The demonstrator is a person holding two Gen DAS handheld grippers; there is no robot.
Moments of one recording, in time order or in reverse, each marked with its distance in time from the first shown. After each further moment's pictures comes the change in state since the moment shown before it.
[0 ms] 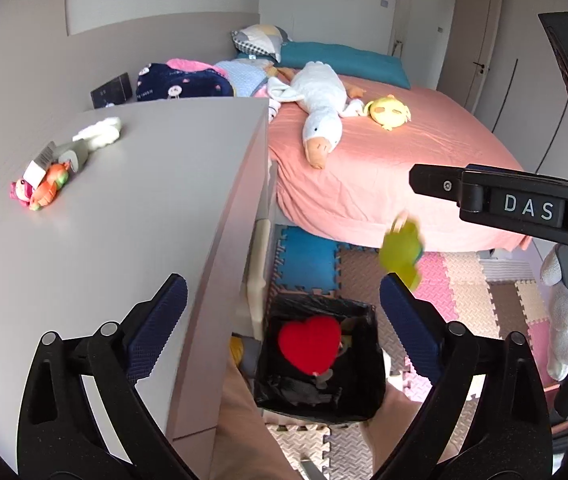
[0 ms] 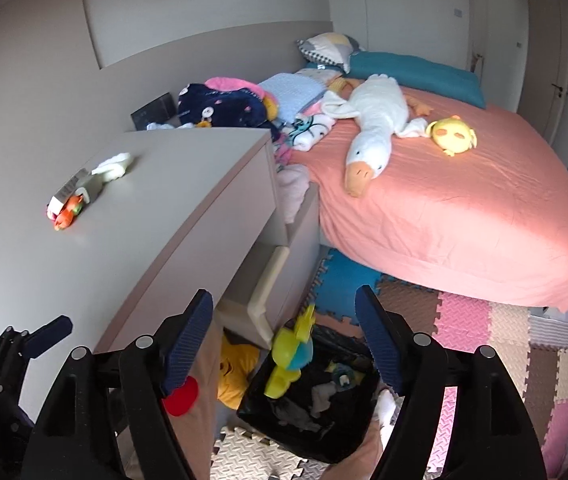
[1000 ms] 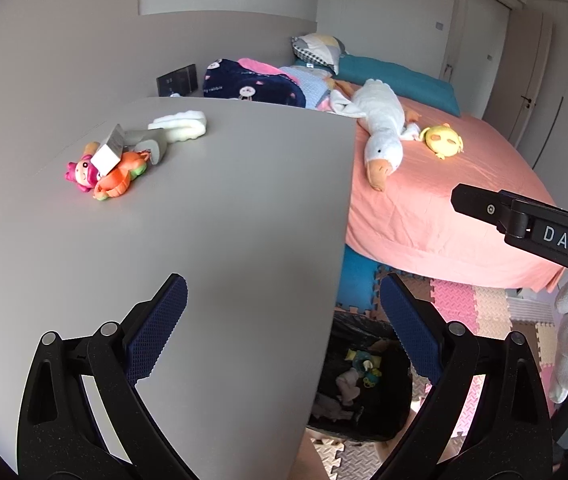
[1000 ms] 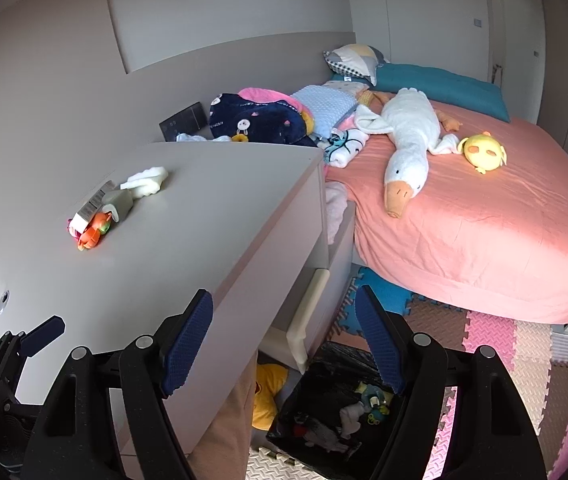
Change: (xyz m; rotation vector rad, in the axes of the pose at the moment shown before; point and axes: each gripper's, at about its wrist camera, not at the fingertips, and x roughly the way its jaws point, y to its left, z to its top) left arm -0.003 0.086 0.010 -0.149 -0.024 0.129; right arm 0.027 0.061 0.024 -0.026 -0.035 0.093
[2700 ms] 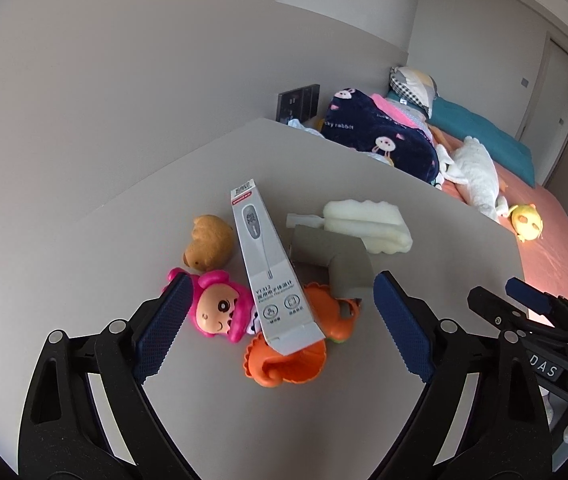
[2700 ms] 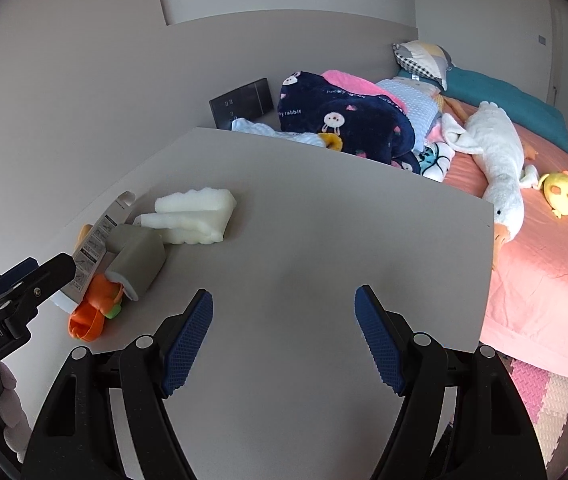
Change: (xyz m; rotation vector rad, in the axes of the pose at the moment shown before) left arm 0.081 0.188 0.108 -0.221 -0.040 0.162; right arm 0.170 0.126 0.093 -0.122 0.061 0.109
